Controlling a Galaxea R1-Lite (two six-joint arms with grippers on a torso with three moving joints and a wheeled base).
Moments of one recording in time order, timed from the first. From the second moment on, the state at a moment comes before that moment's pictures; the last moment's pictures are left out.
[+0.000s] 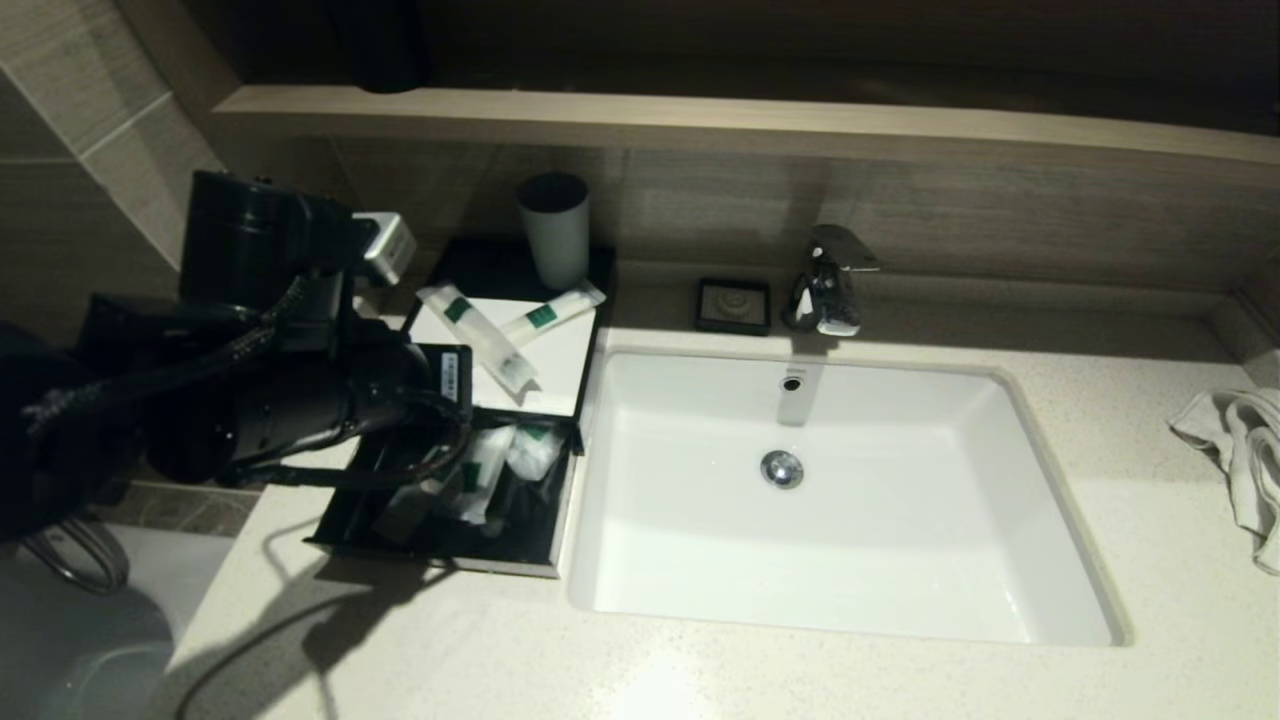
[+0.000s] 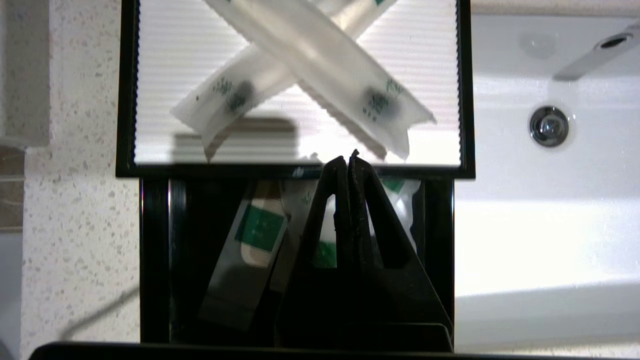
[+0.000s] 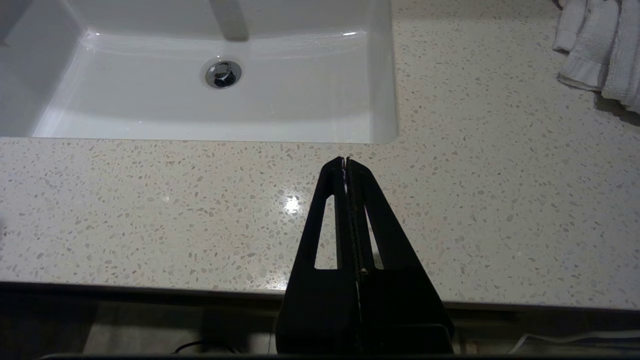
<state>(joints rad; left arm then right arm) -0.49 1.54 -1.07 -0.08 0.26 -0.17 0.00 0.00 0.00 0.00 -0.01 0.04</state>
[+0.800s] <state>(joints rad) -0.49 1.77 -1.34 -0.05 0.45 -0.25 0.00 0.00 0.00 0.00 -0.01 0.04</state>
